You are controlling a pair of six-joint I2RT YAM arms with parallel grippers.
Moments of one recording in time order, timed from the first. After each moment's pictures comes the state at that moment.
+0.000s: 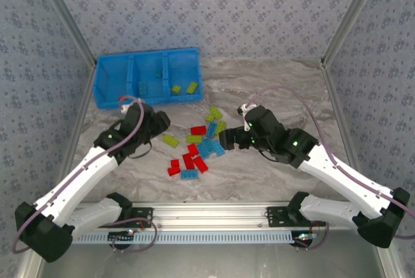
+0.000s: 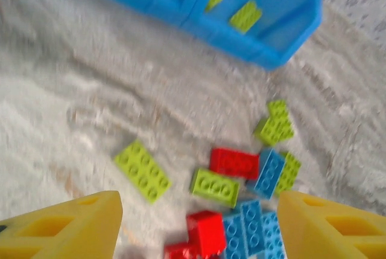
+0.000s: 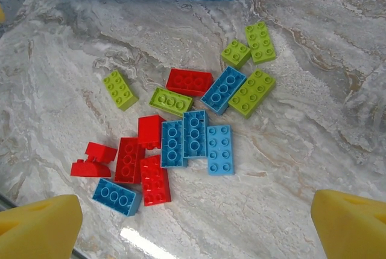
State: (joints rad) left arm -0.57 1.00 0.86 -0.64 -0.21 -0.96; right arm 0.85 1.05 1.05 -0.74 0.11 0.47
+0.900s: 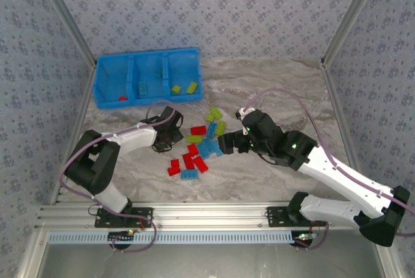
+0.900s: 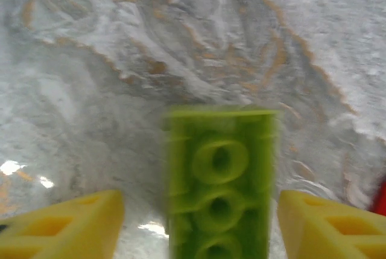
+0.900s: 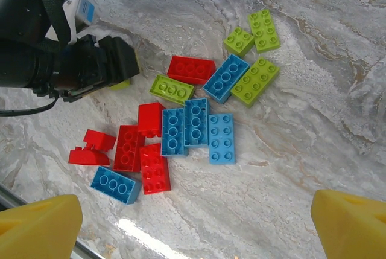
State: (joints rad) left arm -0.56 1.61 0.85 -0.45 -0.17 -1.08; right arm 0.89 1.03 1.04 -0.76 0.14 0.49
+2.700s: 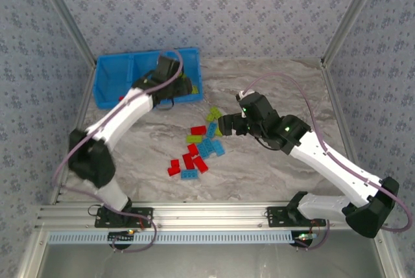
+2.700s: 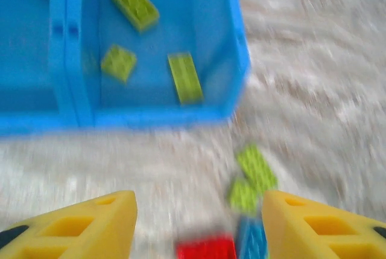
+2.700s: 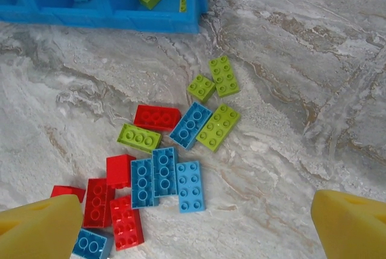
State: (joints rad) left arm -0.55 1.57 1.41 -0.63 -0.13 -0.56; right arm 0.78 1.17 1.18 -0.74 0.19 0.43
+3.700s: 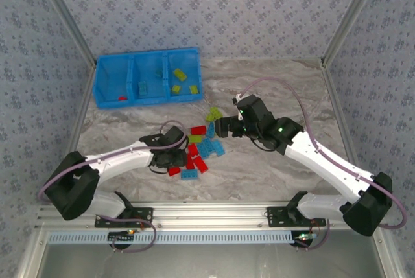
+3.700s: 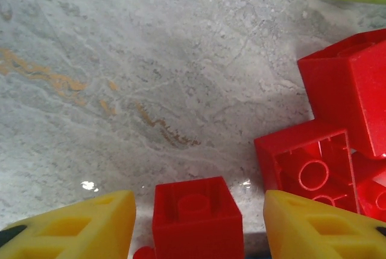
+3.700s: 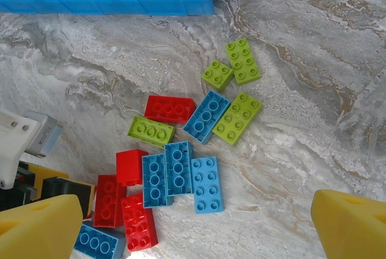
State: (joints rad) left arm -0.78 1.38 0.71 -0.58 -0.12 -0.83; right arm 0.76 1.20 1.09 -0.64 0.11 0.46
